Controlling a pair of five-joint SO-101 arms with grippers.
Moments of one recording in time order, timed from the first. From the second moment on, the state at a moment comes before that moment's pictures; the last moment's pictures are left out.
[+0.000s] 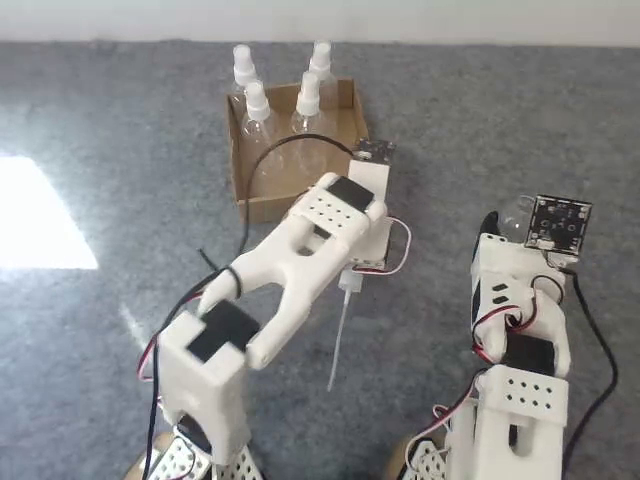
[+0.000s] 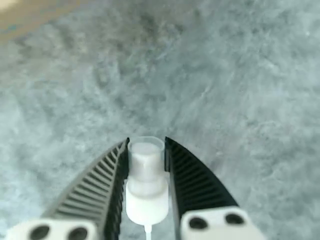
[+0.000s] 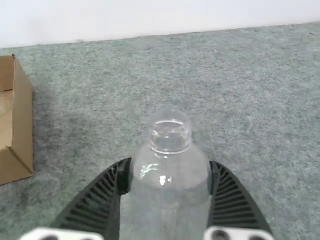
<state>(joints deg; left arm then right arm) 29.5 21.3 2.9 74.5 28.7 9.4 -65.1 75.7 25.8 0.5</state>
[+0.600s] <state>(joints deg) 24.4 -13.3 24.6 67.2 24.0 8.9 -65.1 75.7 27.3 0.5</state>
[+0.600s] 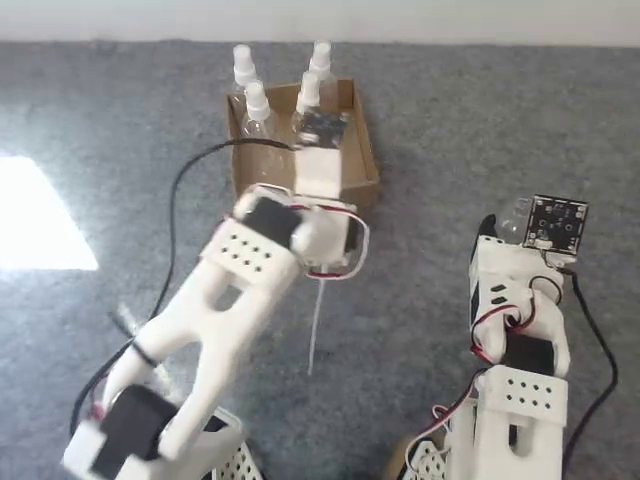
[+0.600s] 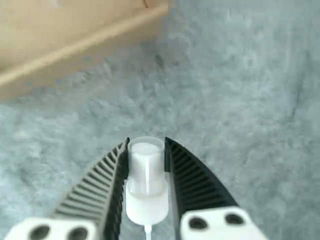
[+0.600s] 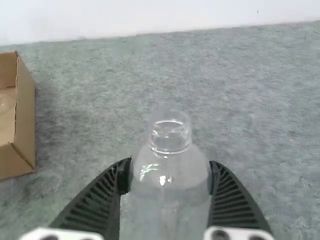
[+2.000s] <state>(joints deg) 9.9 -75.9 54.2 51.5 23.8 -32.4 -102.7 87.3 42.5 13.4</state>
